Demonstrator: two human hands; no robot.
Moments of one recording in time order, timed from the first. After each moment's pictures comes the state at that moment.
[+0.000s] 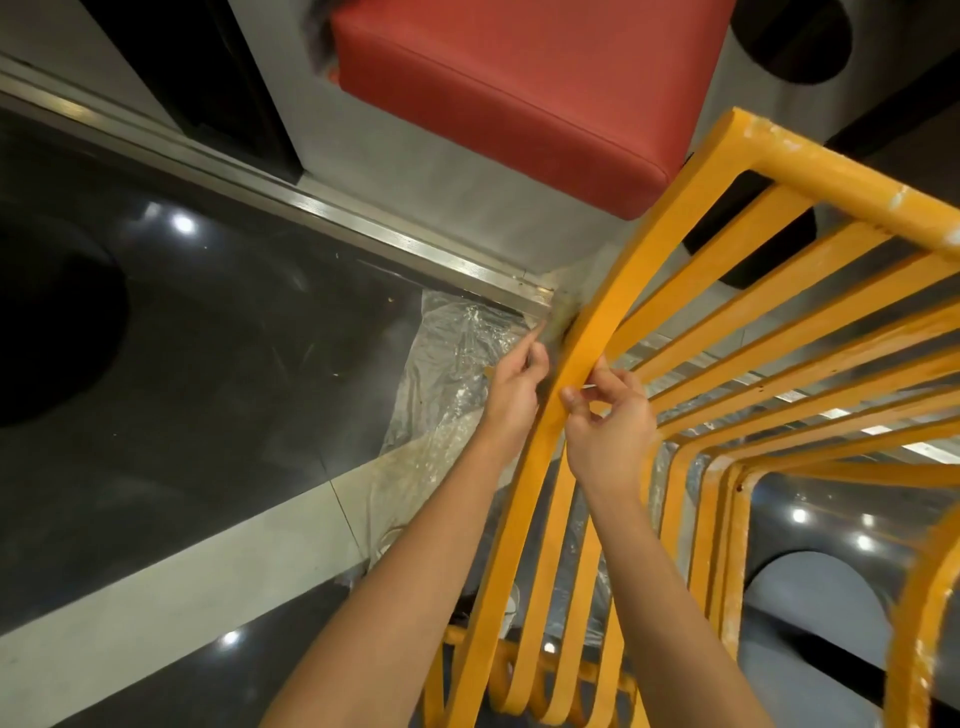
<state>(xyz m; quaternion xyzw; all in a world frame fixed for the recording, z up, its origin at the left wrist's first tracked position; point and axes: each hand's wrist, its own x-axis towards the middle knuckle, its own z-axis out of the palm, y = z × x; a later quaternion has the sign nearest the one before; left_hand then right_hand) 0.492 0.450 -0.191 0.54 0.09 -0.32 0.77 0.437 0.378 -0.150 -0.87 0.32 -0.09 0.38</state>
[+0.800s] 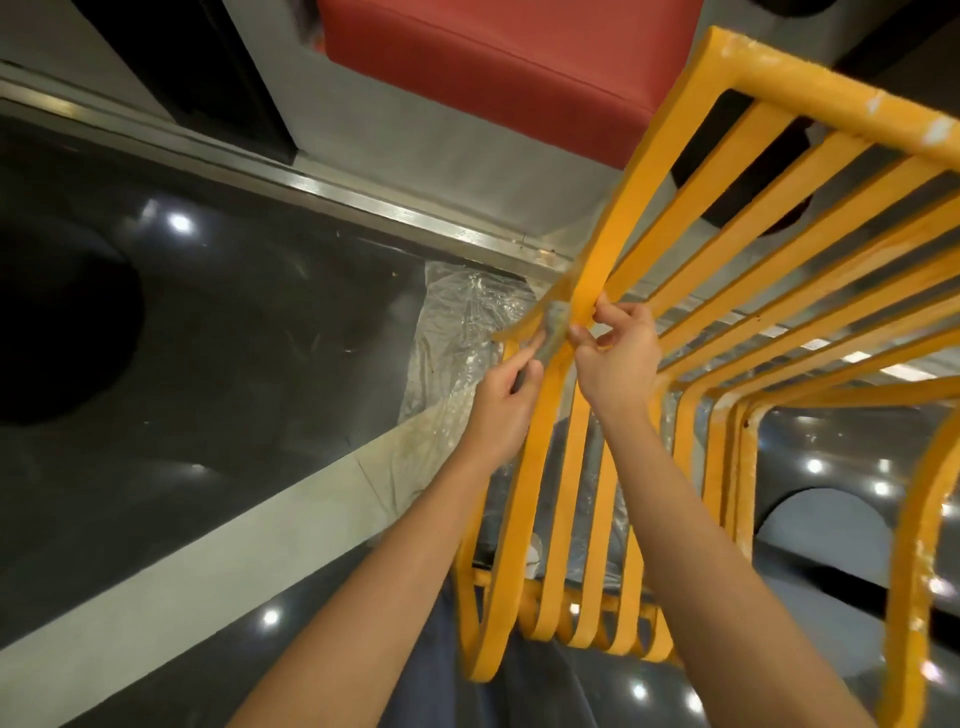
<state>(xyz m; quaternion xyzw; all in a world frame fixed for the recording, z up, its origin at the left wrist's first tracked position) 0.431 0.502 -0.170 0.68 0.00 -0.32 0.66 0.437 0.374 -0.151 -0.86 0.37 -0.05 0.34</state>
